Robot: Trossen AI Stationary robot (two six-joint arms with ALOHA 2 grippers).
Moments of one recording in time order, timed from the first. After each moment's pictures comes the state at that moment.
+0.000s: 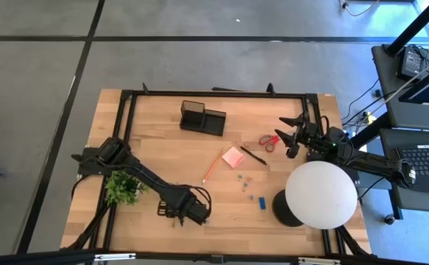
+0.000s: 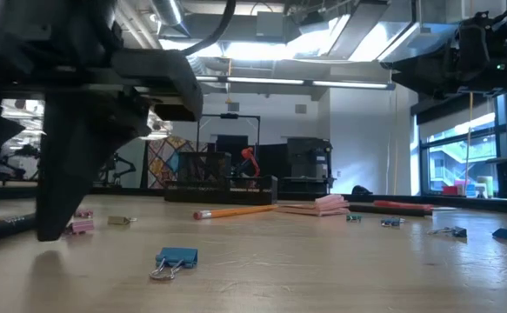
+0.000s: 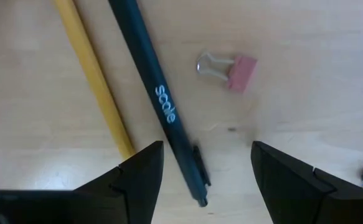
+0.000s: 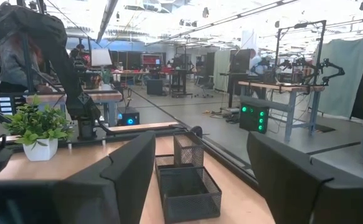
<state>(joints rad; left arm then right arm) -0.51 2.02 1.38 -0.83 0.13 -2.06 -0.33 0.19 0.01 0.37 0.05 -0.03</state>
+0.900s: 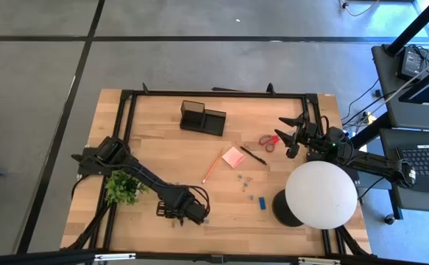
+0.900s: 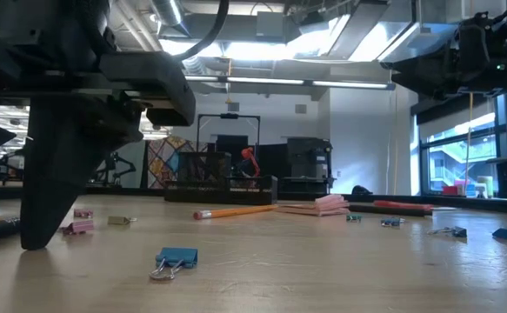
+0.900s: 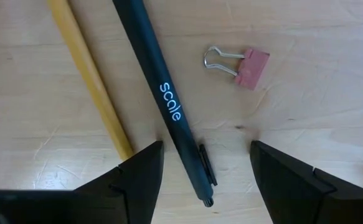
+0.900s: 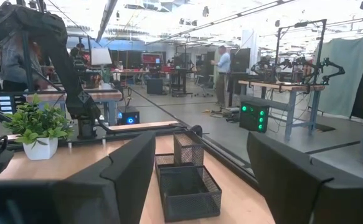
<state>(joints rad) -0.52 2.01 1.33 -0.77 0.15 -2.07 -0.33 0.19 0.01 0.37 0.05 -0.03</state>
